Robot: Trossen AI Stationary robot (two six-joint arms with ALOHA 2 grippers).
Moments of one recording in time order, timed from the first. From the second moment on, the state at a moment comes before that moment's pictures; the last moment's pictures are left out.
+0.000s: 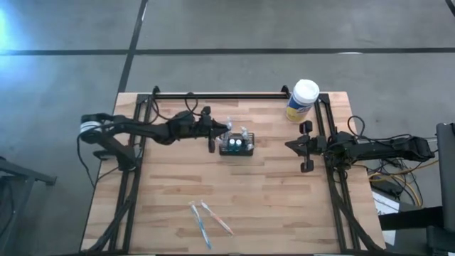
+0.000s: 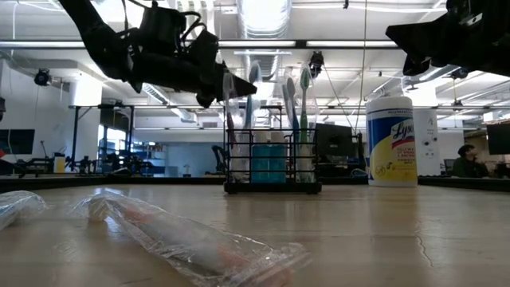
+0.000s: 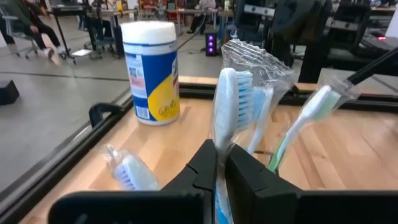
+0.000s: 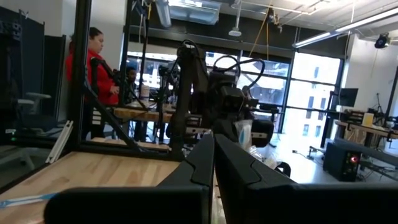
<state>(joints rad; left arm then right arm) 0.28 1.50 0.63 0.79 0.11 0.01 -0.05 0.46 0.01 0.71 -0.02 -0.10</state>
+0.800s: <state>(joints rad) 0.27 1.57 0.59 0.80 0.13 0.05 -0.05 0.46 0.01 0.71 -0.02 -0.10</state>
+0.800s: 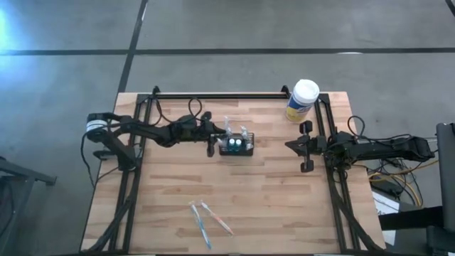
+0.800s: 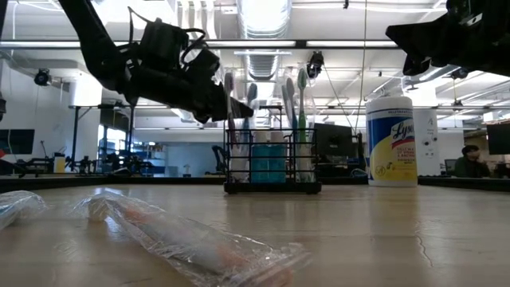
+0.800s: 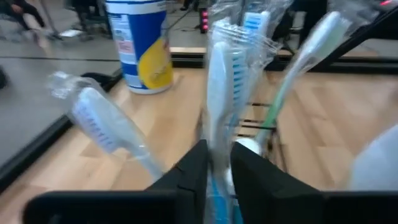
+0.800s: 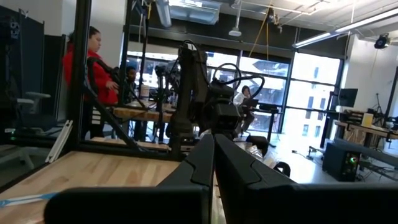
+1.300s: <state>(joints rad) 0.28 1.40 0.56 0.75 0.18 0.02 -0.05 0.46 0.01 0.71 -0.02 -0.10</state>
